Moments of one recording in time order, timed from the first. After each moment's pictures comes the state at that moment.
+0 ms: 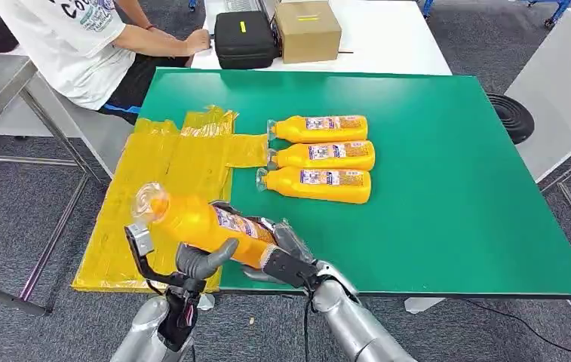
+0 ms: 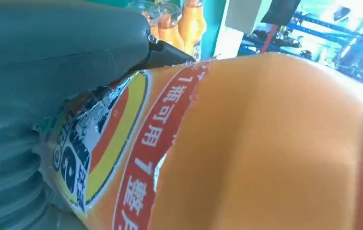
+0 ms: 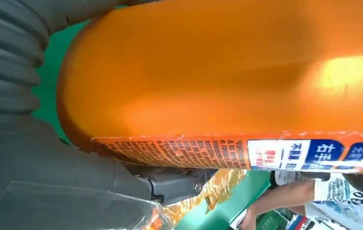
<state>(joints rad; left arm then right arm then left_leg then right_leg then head) -0.16 -0.19 -0.33 -1.17 0.40 -0.32 -0.44 -0.37 0.23 0.39 -0.78 0.55 0.06 -0.64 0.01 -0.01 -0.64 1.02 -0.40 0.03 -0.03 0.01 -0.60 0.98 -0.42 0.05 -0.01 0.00</state>
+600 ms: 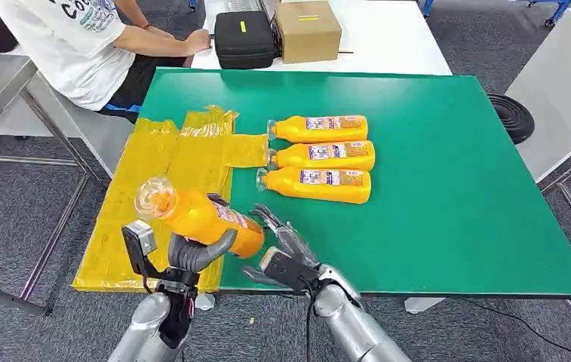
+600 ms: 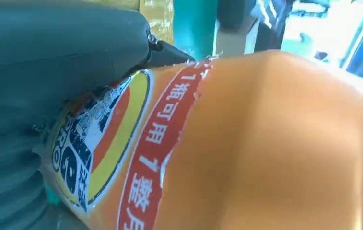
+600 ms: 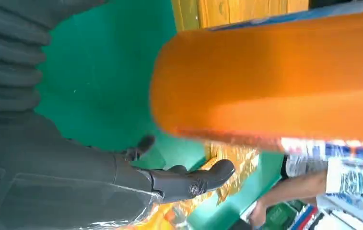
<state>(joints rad) -0.17 -0.18 -0.33 -1.21 0.21 -0.09 -0.48 -0.34 0.22 0.38 -0.83 0.55 -0.01 -0.63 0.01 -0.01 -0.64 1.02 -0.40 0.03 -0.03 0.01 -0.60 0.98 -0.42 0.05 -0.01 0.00</state>
